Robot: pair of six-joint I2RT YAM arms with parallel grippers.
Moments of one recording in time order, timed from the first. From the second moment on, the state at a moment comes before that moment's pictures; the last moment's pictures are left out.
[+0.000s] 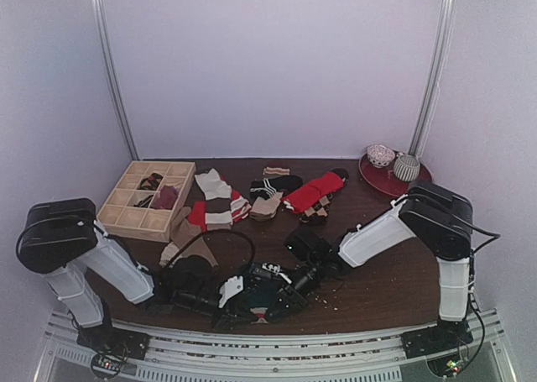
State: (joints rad) left arm -1.11 1.69 0.36 0.76 0.43 0.01; right arm 0.97 2.04 0.99 0.05 -0.98 0.09
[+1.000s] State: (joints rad) left arm -1.10 1.74 0.32 0.88 0.48 -0.28; right arm 1.39 1.80 0.67 0.47 0.19 -0.51
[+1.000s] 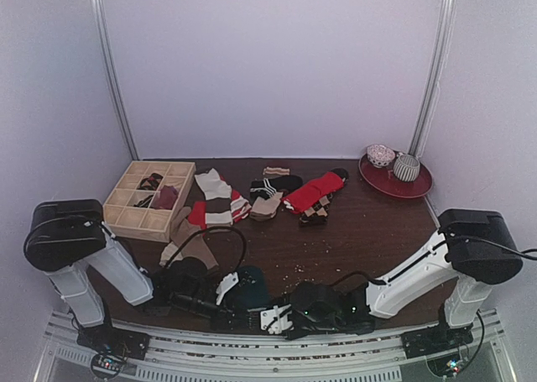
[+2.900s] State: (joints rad) left arm -1.14 1.59 0.24 0.82 0.31 -0.02; right arm 1.04 2.08 1.19 -0.22 -0.82 -0.01
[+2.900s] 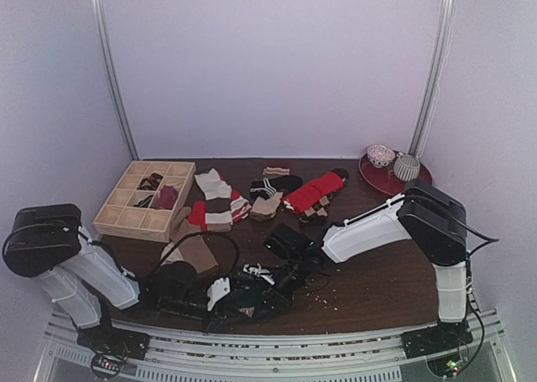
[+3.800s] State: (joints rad) left arm -1.14 1.65 0.18 0.98 0.35 -0.29; right arm 1.35 1.84 0.74 0.48 0.02 -0.43
